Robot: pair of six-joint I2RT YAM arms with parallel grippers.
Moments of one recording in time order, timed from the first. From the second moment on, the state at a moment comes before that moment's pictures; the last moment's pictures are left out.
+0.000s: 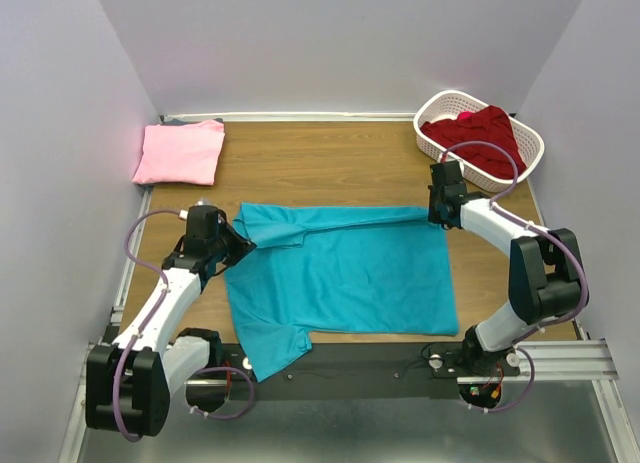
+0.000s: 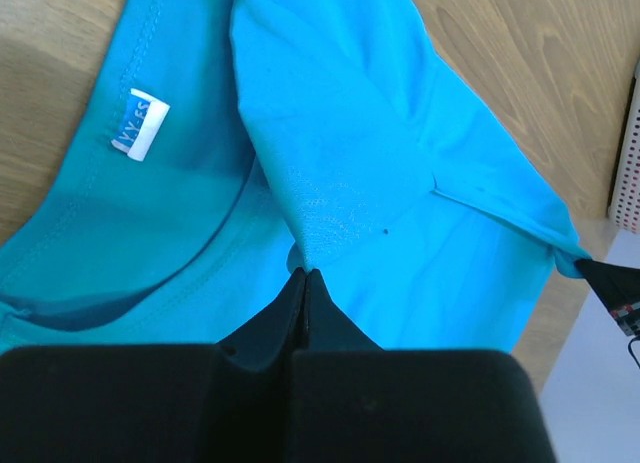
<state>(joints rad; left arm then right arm) -0.12 1.00 0.53 -0.29 0.17 -0.91 0.22 1.59 0.94 -0.29 0.32 0.22</state>
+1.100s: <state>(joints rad) -0.13 0.90 0.48 -0.36 0.14 -0.97 0.22 1.57 0.90 -0.34 0.35 0.26</state>
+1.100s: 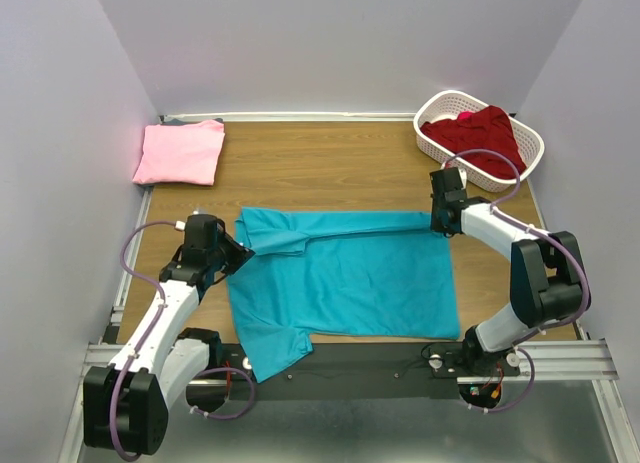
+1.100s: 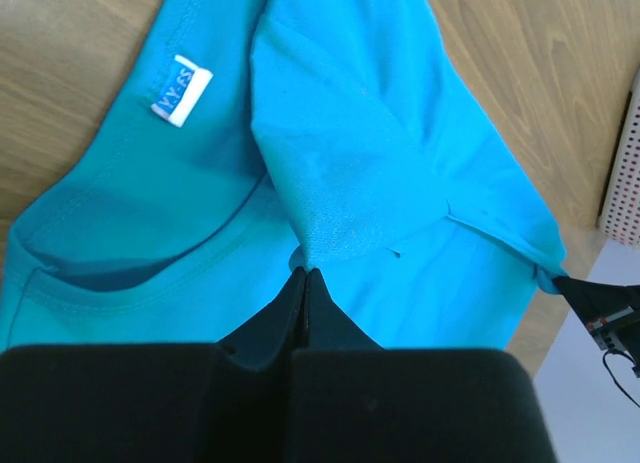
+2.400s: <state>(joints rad) -0.11 1.44 0.80 -0.19 -0.06 -0.59 -0.03 1.42 0.91 -0.29 -0.09 0.37</state>
